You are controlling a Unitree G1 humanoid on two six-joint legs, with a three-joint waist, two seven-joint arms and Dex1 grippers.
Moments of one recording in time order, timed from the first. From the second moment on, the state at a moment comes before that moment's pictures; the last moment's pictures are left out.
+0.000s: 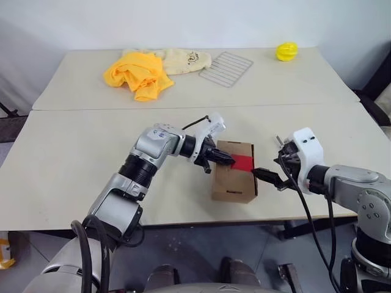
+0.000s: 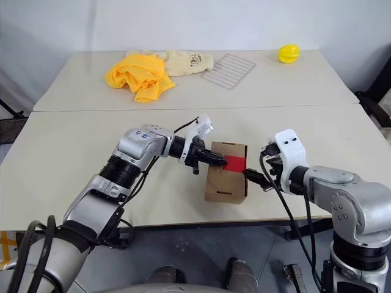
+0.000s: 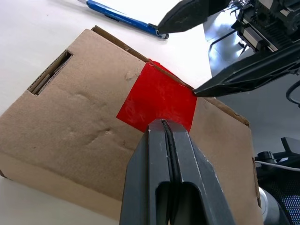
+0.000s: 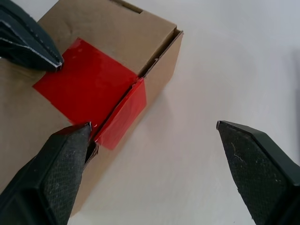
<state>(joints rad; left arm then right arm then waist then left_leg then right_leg) -1.09 0.25 -0.34 0.48 -0.29 0.85 -1.04 -0.46 -0.62 -0.28 -0.64 0.55 1.59 0.45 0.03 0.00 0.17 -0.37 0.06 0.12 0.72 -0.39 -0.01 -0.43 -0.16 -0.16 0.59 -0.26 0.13</state>
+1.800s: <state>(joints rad) -0.99 0.32 -0.30 0.28 -0.29 0.98 -1.01 -0.55 -0.66 -0.26 0.05 0.71 1.39 0.64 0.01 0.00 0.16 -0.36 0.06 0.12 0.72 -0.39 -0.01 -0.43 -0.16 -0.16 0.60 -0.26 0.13</state>
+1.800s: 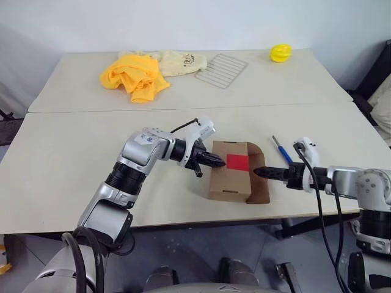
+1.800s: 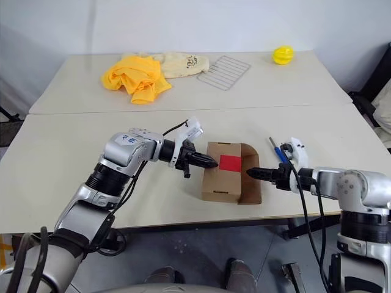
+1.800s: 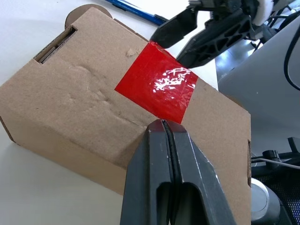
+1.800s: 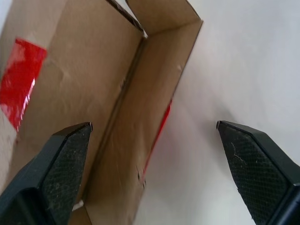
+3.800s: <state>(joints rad) -0.89 0.31 -0.21 0.35 -0.26 0.98 -0.85 -0.86 -0.72 -0.23 -0.07 1.16 1.60 0.22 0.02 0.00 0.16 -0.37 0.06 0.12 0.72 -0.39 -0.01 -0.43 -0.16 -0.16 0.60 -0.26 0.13</state>
